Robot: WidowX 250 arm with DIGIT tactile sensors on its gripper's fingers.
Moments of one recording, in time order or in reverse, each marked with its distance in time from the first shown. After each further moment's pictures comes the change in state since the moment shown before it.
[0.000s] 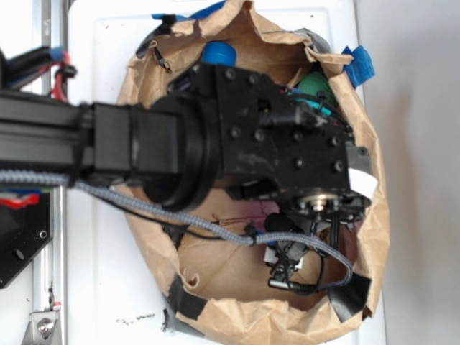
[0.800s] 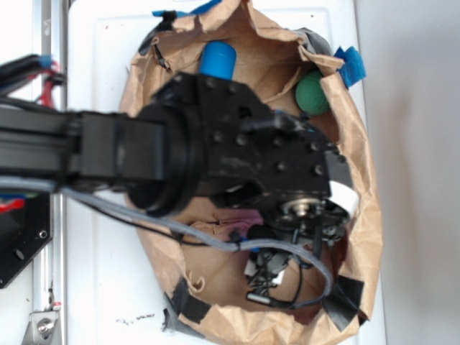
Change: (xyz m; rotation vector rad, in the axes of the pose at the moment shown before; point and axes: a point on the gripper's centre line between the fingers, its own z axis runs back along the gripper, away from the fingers) arm -0.013 -0.016 0.000 -0.090 0.009 -0.101
